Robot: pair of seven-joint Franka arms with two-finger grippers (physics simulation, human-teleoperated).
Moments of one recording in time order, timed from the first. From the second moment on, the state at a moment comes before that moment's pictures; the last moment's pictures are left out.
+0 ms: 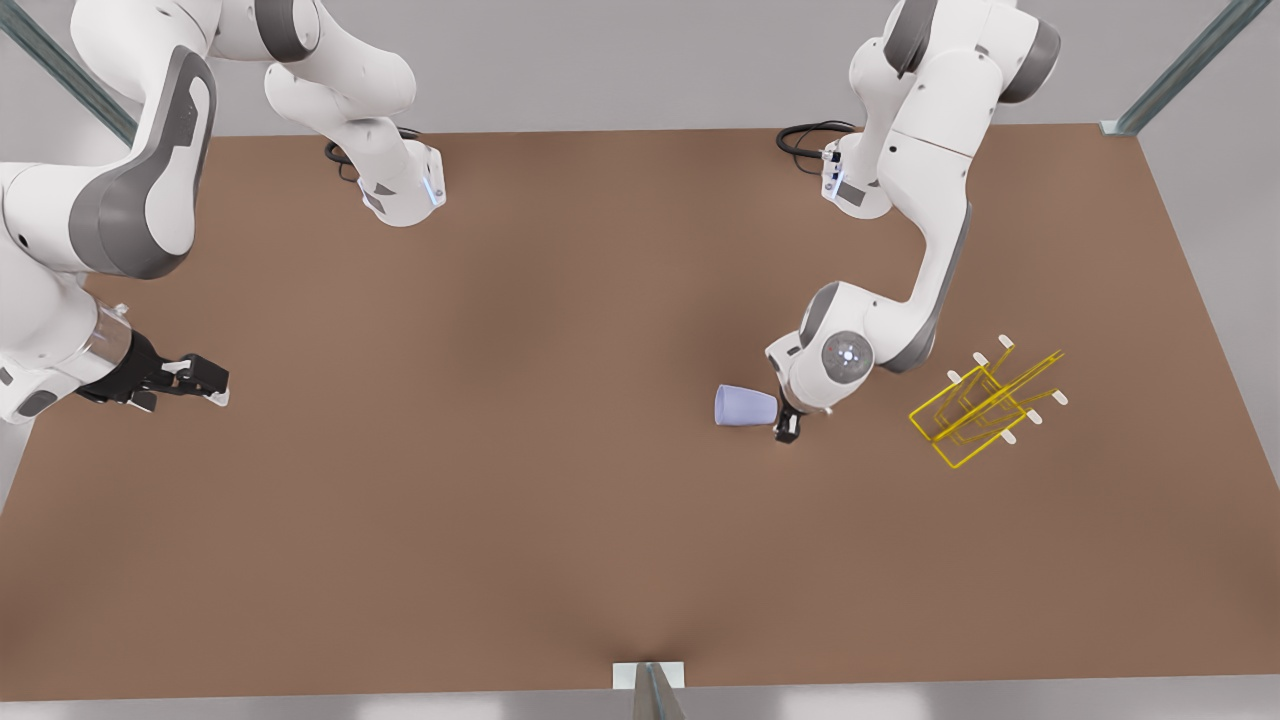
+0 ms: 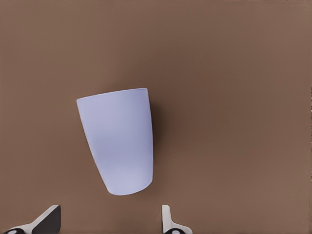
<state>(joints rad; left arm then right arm) -0.34 0.45 -0.09 -1.94 -0.06 2.31 1.45 0.10 0.27 -0.20 -1.27 0.06 1.56 -0.15</state>
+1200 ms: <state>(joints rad) -0.45 0.54 -0.10 -1.99 -0.07 2.48 1.19 0.10 0.28 -0.20 -1.27 0.06 1.57 -0.14</state>
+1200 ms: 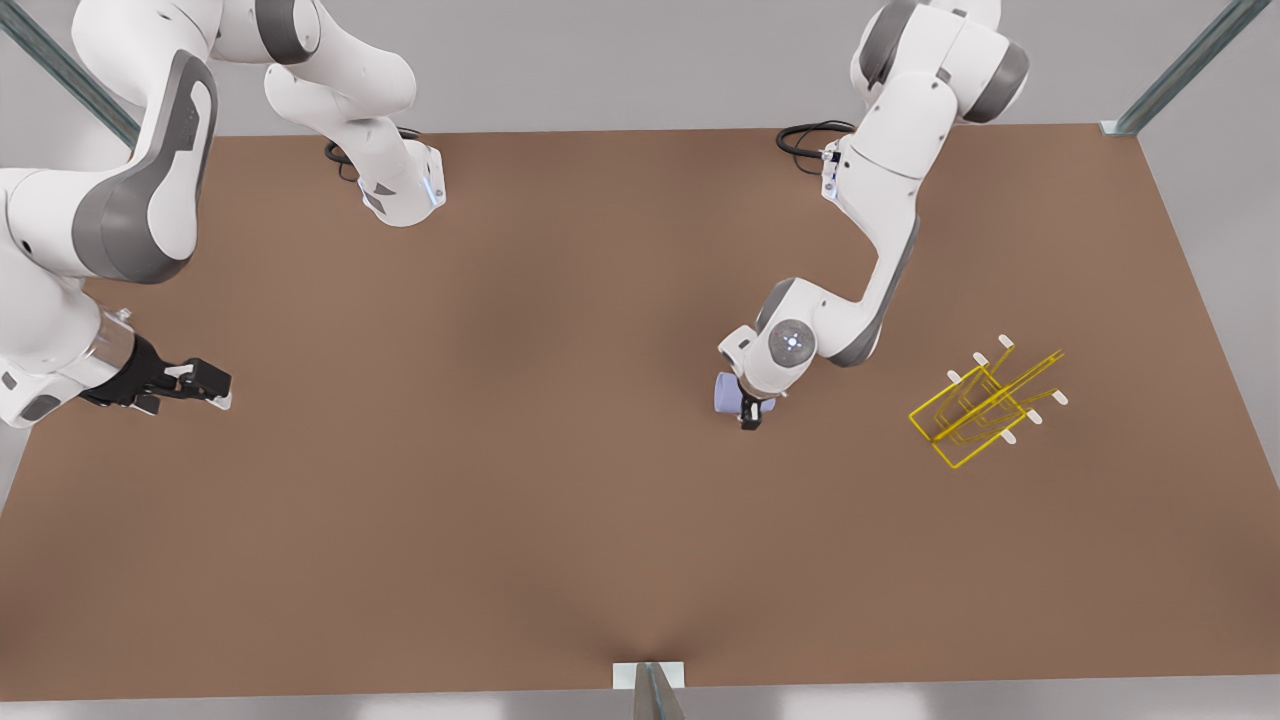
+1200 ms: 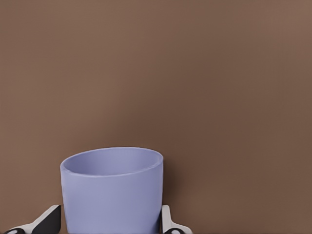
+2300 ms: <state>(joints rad) -0.44 0.39 0.02 -1.92 -0.06 2.37 1.12 0.10 0.28 -0.20 -1.27 0.07 1.57 -0.14</state>
